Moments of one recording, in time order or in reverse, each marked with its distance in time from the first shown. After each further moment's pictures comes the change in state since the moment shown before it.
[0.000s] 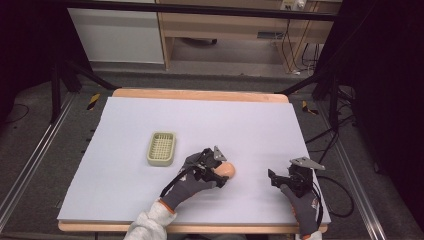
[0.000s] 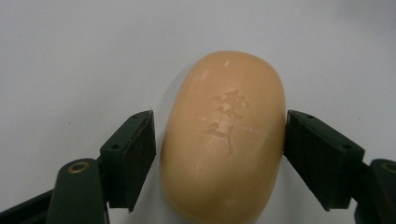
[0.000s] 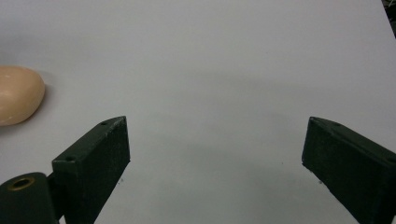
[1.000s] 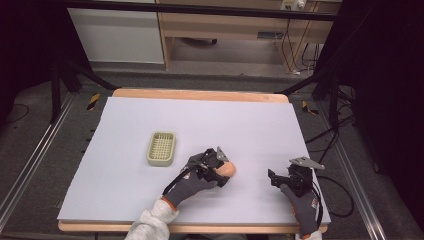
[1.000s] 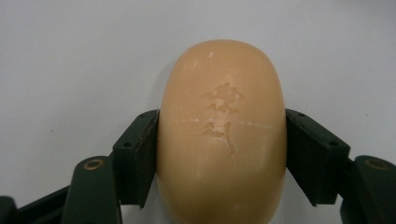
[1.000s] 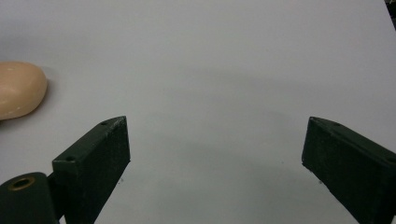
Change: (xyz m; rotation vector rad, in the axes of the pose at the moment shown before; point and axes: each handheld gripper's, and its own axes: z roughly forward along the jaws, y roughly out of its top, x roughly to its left) left arm 0.002 0.003 0.009 0.033 -0.026 0.021; right arm 0.000 0.000 0.001 0.010 0.001 0.005
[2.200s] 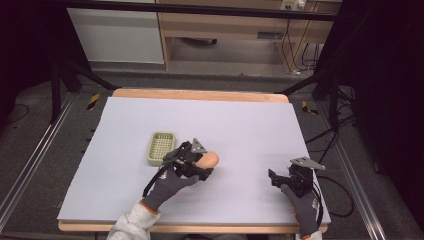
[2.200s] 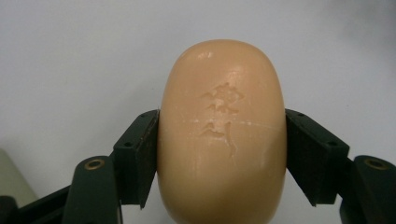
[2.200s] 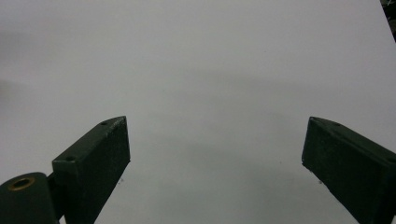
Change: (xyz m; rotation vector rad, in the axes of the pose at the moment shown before) left arm 0.018 -0.023 -0.074 -0.102 0.085 -0.133; right arm 0.000 0.000 -0.002 -0.007 -0.003 0.004
